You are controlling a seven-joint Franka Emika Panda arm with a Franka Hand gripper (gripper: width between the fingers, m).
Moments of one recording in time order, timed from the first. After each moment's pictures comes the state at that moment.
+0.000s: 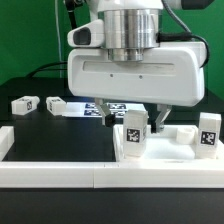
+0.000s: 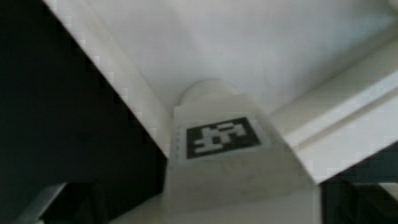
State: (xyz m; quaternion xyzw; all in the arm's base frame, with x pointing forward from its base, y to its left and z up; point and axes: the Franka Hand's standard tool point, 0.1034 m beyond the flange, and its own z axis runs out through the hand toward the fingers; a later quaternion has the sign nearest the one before) arm 0.623 0.005 0.070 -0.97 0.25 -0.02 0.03
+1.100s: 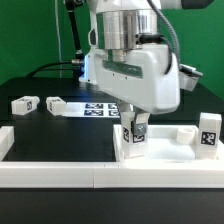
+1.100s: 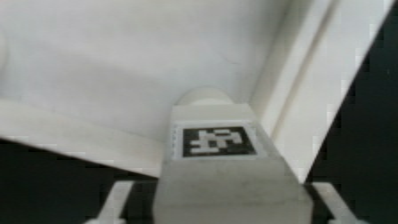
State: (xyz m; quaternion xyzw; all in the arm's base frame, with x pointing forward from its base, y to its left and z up) arm 0.624 0.003 0.070 -0.74 0.67 0.00 0.06
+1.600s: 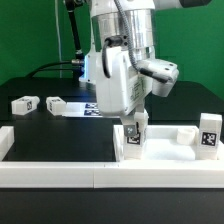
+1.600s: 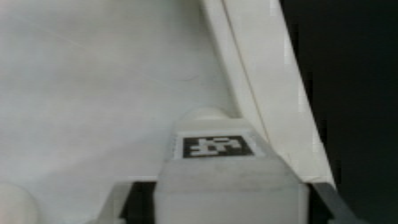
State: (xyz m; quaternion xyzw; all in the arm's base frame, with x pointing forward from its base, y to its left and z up) arm 0.625 0.004 0.068 -0.57 0.82 0.02 0.08
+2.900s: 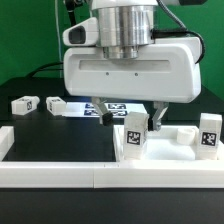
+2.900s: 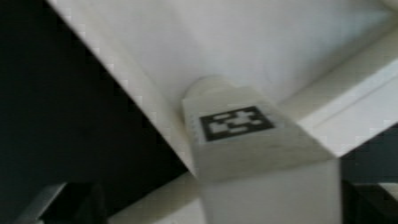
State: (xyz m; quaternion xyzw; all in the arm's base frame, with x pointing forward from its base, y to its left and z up) arm 0.626 -0.009 0.074 -0.97 0.23 -0.02 0.05
